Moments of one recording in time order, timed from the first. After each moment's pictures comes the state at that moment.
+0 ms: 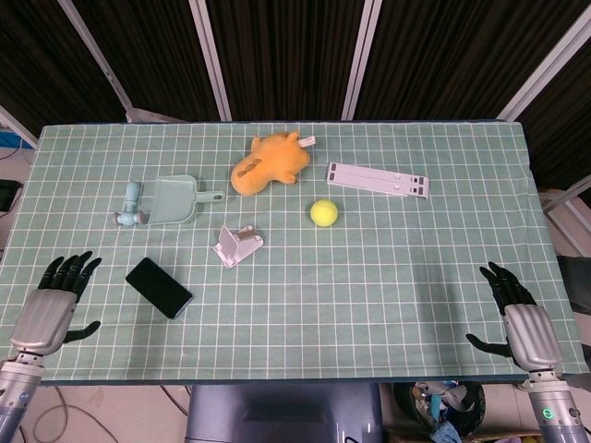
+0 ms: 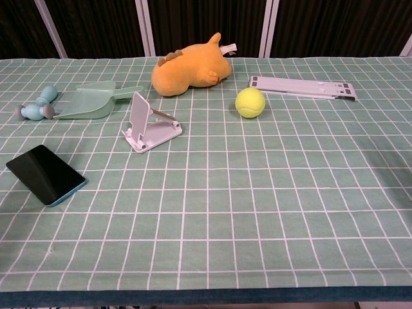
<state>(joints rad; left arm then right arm) -0.19 -1.13 0.00 -1.70 1.52 1.32 0.23 0.11 -1.15 0.04 -1.64 -1.52 1.43 0.10</state>
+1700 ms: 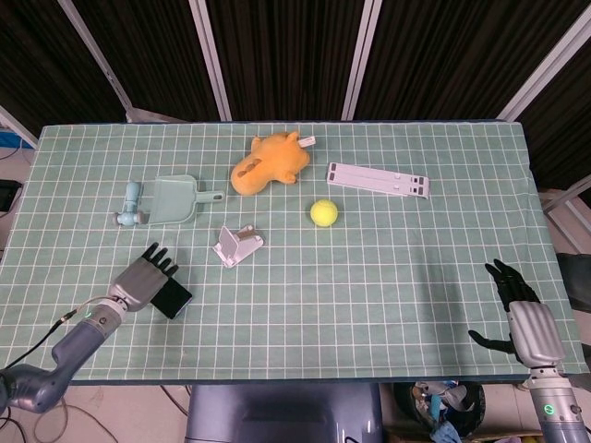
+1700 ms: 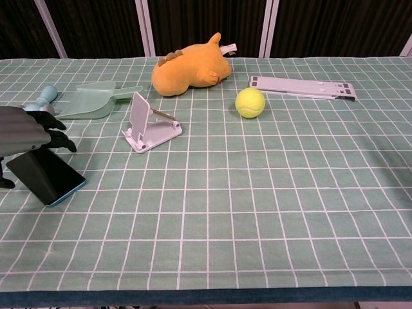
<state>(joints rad) -0.65 -1.30 0.01 -1.49 1.21 0.74 0.76 0.11 -1.15 0.06 -1.65 -1.48 1.42 0.10</state>
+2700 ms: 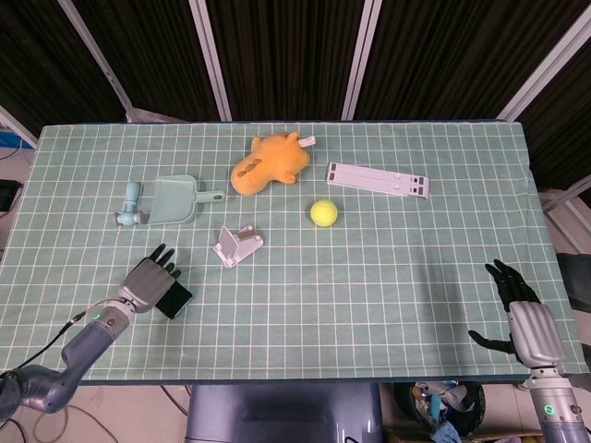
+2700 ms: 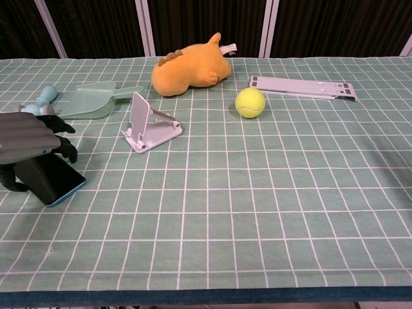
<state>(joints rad) -0.68 -1.35 0.06 -1.46 1.19 0.79 0.74 0.11 -1.15 0.06 -1.65 -1.47 1.41 0.11</state>
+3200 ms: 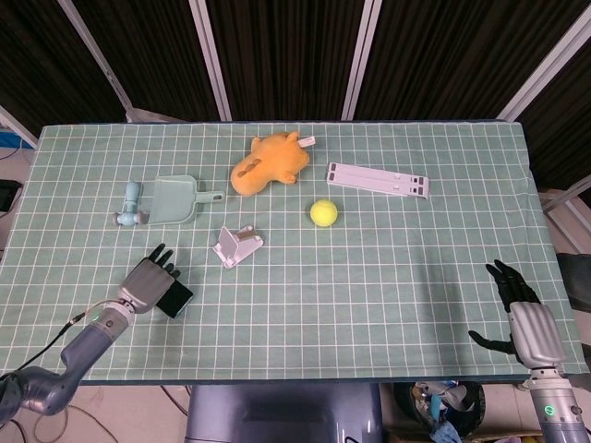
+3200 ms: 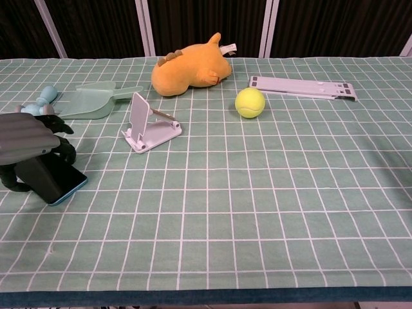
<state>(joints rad) -0.67 -1.37 0.08 -1.43 1.23 0.82 0.66 0.11 -1.15 0.06 -1.66 -1.48 1.42 0.11</state>
